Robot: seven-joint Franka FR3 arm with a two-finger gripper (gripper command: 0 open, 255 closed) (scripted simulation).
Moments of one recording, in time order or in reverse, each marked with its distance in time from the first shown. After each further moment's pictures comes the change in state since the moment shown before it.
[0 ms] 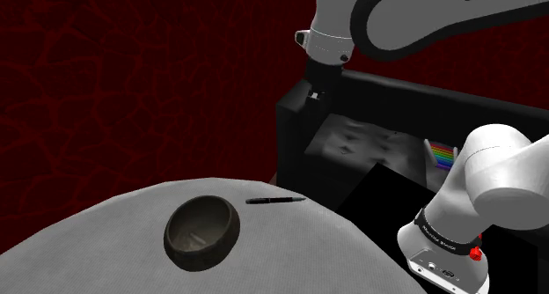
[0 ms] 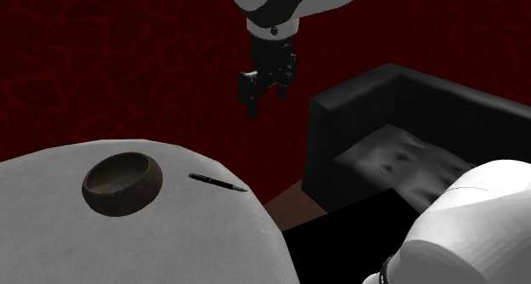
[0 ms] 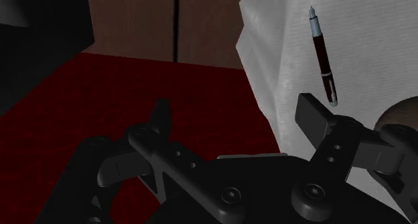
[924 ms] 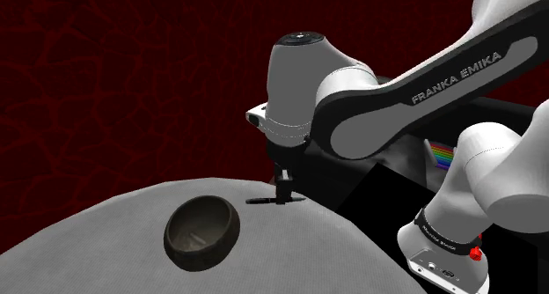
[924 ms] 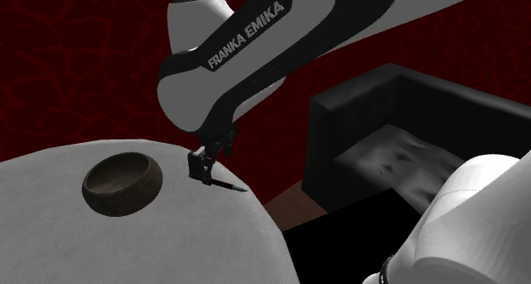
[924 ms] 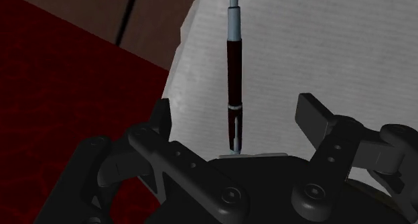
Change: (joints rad) arm 0.171 0.298 0.146 -0.046 0.049 0.302 -0.117
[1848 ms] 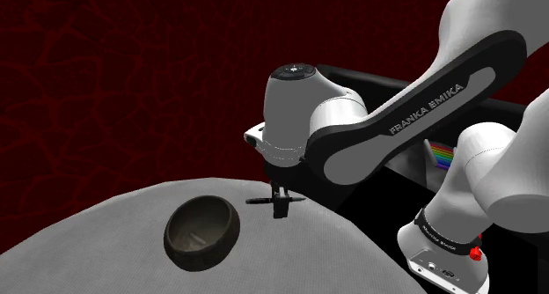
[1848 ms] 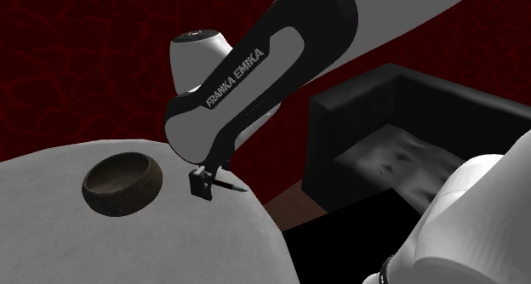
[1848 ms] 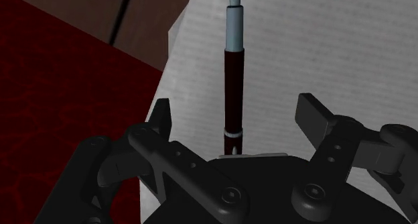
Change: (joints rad) arm 0.001 0.104 0.022 -0.037 -0.020 0.137 0.010
